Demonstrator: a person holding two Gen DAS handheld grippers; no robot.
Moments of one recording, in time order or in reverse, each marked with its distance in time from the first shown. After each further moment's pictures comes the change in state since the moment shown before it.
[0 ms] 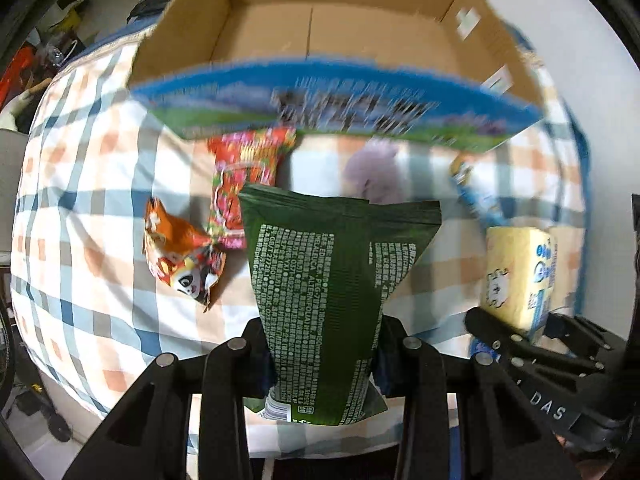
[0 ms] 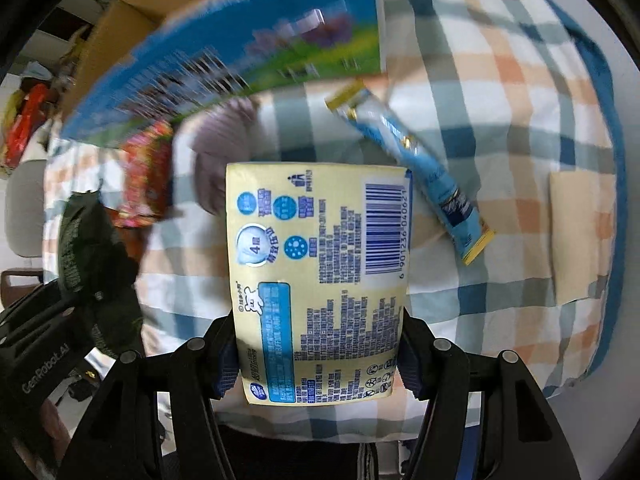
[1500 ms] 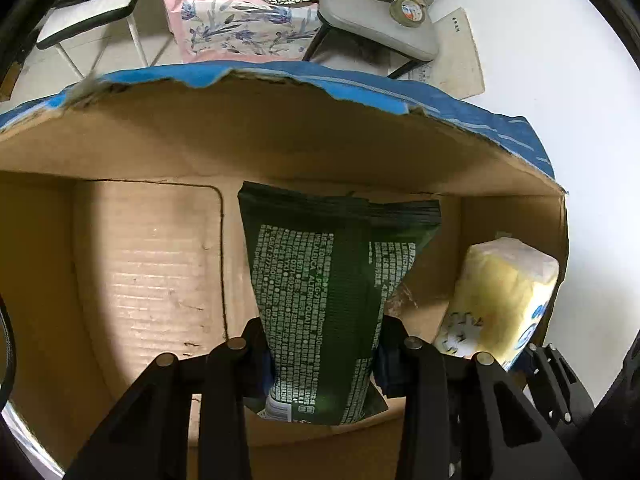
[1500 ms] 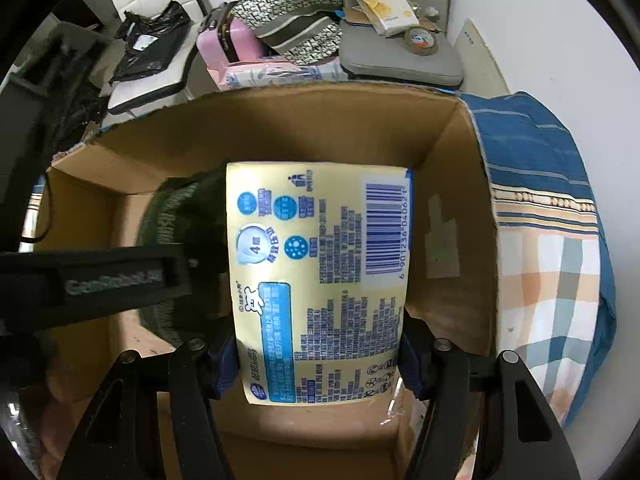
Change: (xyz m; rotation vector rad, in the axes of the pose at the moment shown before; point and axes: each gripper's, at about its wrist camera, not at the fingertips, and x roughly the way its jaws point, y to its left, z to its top) left arm 0.120 0.017 0.329 -0.070 0.182 -0.252; right arm 0.003 0.027 0.351 -0.121 -0.144 -0.123
